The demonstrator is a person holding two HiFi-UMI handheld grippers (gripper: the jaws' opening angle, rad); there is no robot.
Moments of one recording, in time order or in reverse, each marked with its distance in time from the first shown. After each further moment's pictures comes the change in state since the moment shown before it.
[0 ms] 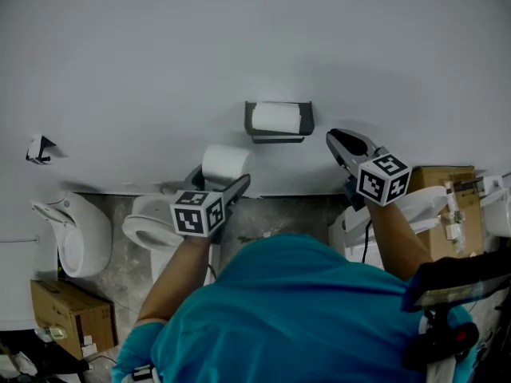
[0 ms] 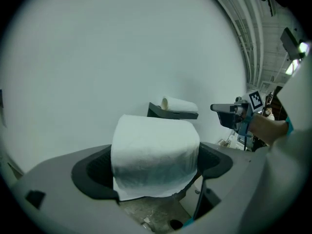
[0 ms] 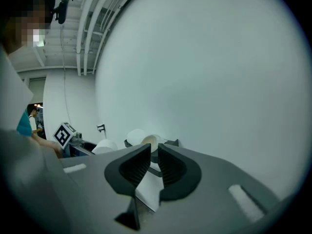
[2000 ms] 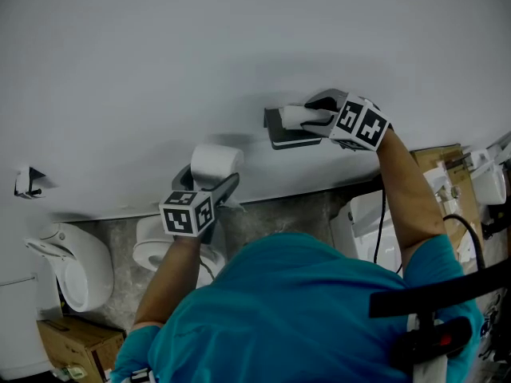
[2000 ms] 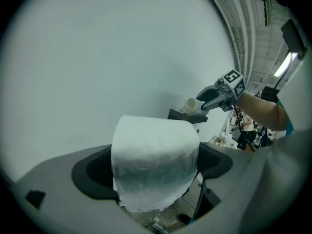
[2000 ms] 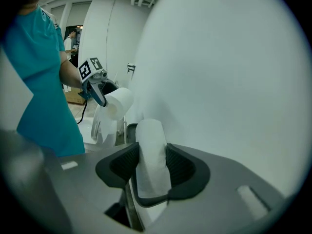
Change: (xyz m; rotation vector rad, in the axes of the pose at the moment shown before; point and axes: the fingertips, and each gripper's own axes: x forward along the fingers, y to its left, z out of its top) left arm -0.009 0.096 0.024 0.053 0.013 -0.112; right arm 0.117 0.052 0.016 -0.723 0.573 0.181
